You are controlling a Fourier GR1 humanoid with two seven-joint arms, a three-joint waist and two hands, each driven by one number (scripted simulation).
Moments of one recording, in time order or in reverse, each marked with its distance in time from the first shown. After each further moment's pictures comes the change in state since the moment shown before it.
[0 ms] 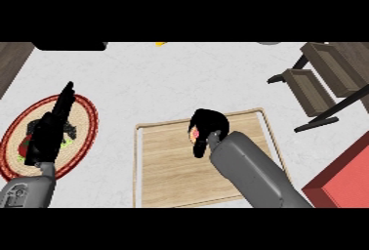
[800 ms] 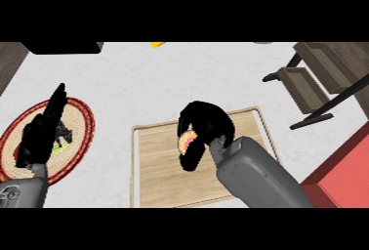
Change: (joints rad) left arm 0.012 0.009 0.048 0.006 0.000 -0.026 -0.003; right arm 0.045 -0.038 -0.004 -0.403 -0.057 -0.050 0.088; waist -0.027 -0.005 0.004
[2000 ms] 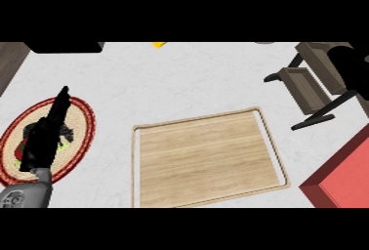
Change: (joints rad) left arm 0.027 -0.027 -0.016 -0.042 -0.022 0.011 0.015; right arm -0.416 -0.440 -0.567 -0.561 -0.135 0.126 0.072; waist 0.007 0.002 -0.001
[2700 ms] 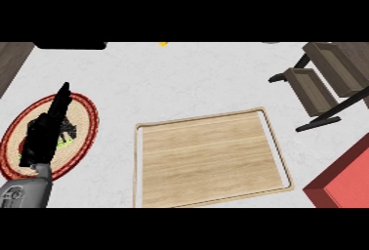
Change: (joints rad) left arm -0.030 0.004 0.011 0.019 0.002 -0.024 -0.013; right arm -0.093 -0.198 -0.003 0.363 0.096 0.112 -0.262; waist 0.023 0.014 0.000
